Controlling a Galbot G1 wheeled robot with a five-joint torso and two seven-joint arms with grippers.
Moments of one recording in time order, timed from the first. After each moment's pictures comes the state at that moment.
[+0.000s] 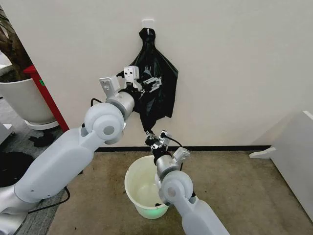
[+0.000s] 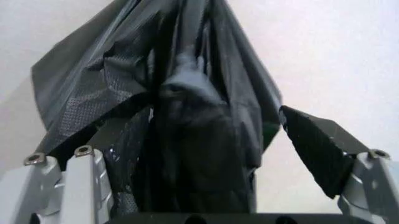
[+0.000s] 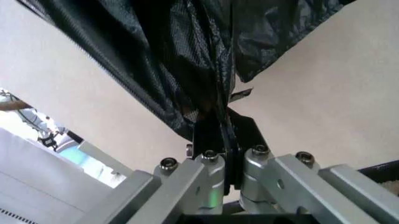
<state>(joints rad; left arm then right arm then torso) 0.32 -0.93 0.16 -2.05 -1.31 0.34 -0.73 -1.05 1.48 -0.06 1.93 0.86 -0.08 0.42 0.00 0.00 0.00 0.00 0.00</state>
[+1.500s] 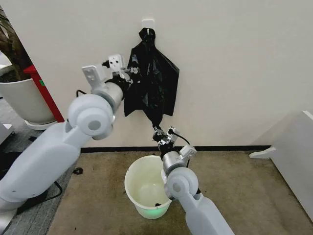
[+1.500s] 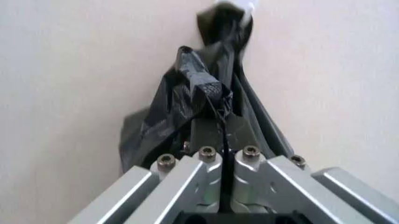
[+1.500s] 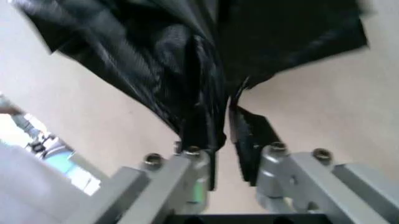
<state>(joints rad) 0.29 -0.84 0.05 -2.11 -1.38 0.33 -0.76 -1.07 1.47 -0.01 1.96 0.76 -0.08 0.36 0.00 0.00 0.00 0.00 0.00</state>
